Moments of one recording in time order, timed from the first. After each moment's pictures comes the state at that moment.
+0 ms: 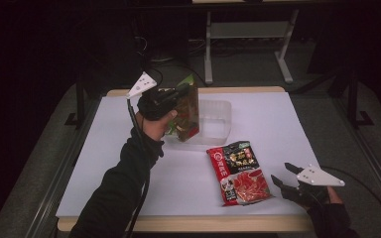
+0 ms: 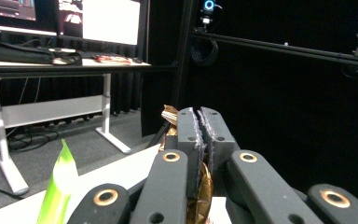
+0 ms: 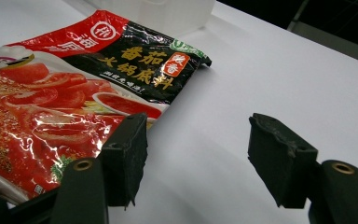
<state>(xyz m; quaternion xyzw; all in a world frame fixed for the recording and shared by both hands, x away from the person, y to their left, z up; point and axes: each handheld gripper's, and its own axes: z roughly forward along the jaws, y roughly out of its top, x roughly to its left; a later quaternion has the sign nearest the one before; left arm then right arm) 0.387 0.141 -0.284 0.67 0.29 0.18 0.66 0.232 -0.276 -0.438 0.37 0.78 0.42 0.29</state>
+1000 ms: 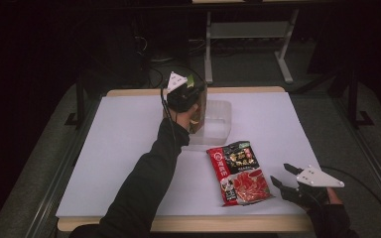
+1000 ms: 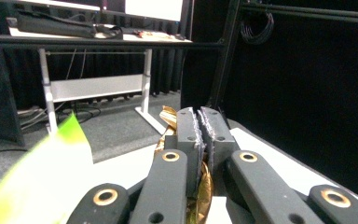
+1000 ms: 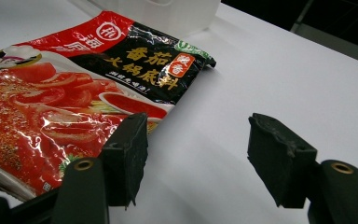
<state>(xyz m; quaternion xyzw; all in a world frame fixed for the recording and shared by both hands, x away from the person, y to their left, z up) 0.453 0.083 -0.342 0.67 0.36 0.22 0.61 0.231 -0.275 -0.438 0.36 0.78 0.42 0.29</state>
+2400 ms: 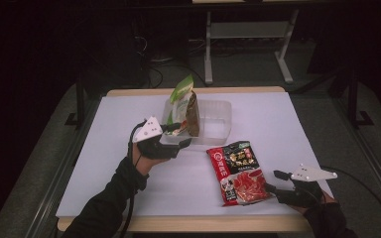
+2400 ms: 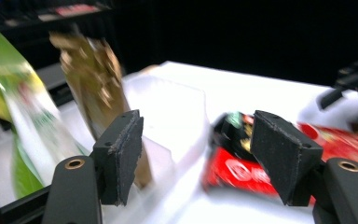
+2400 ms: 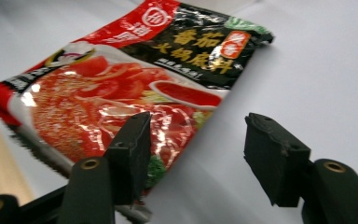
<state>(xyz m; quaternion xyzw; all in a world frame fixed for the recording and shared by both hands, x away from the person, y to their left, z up) 0.339 0.164 -0.374 0.78 0.20 0.18 0.57 0.238 -0.268 -0.443 0.37 0.80 0.44 0.17</state>
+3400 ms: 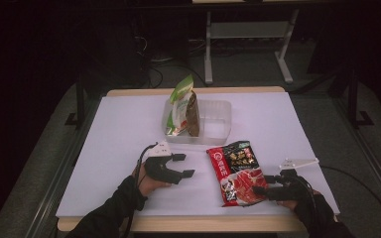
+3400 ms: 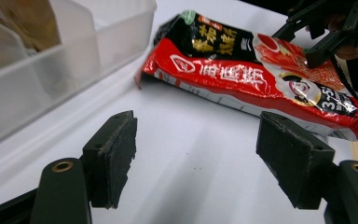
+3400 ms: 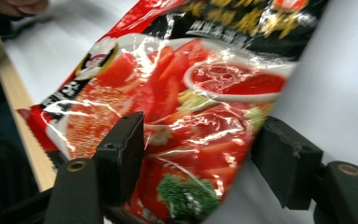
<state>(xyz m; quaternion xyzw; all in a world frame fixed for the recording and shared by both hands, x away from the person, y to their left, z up) 0.327 0.153 -0.439 0.83 0.23 0.02 0.50 0.265 -0.250 -0.453 0.42 0.80 0.43 0.00</state>
